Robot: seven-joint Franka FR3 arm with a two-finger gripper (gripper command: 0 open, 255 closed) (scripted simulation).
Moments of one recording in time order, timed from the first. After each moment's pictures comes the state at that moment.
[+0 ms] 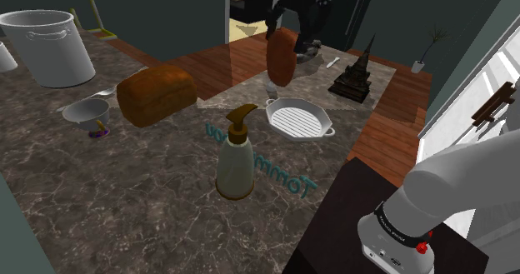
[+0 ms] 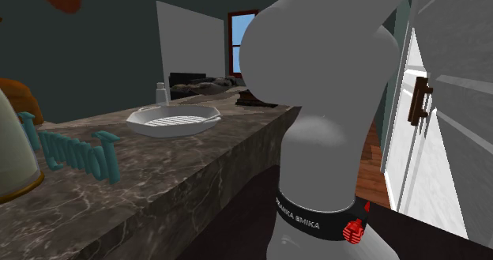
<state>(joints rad) -0.17 -0.44 0.43 -1.86 0.31 1.52 1.53</state>
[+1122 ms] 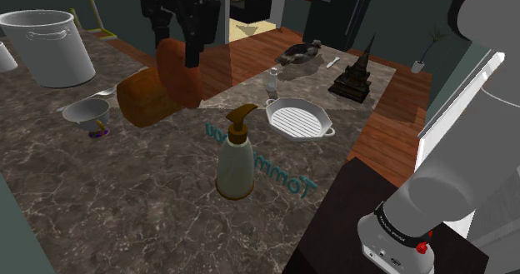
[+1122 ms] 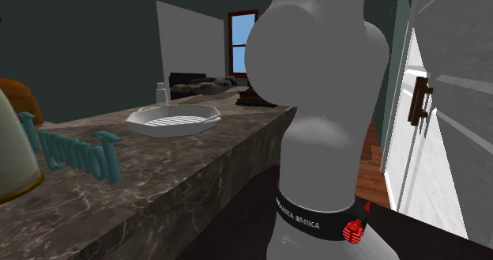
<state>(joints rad) -0.03 0.10 0.88 -1.38 -0.01 1.56 2.11</state>
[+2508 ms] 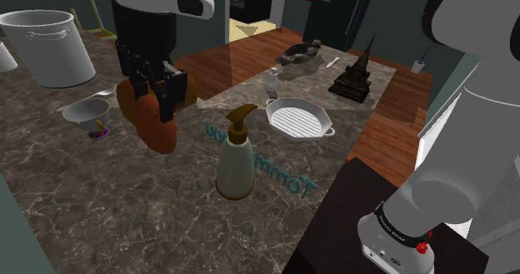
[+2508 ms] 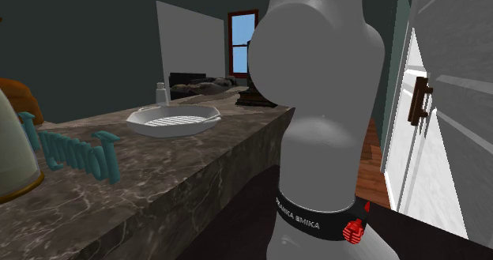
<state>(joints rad) 0.05 0.21 0.91 -1.53 -0.11 1.78 2.22</state>
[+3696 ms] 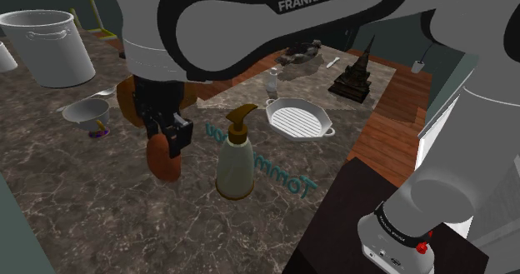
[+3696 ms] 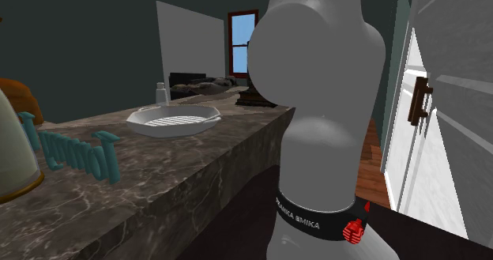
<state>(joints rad) 0.03 0.21 0.90 -1.76 -0.12 2.02 2.22</state>
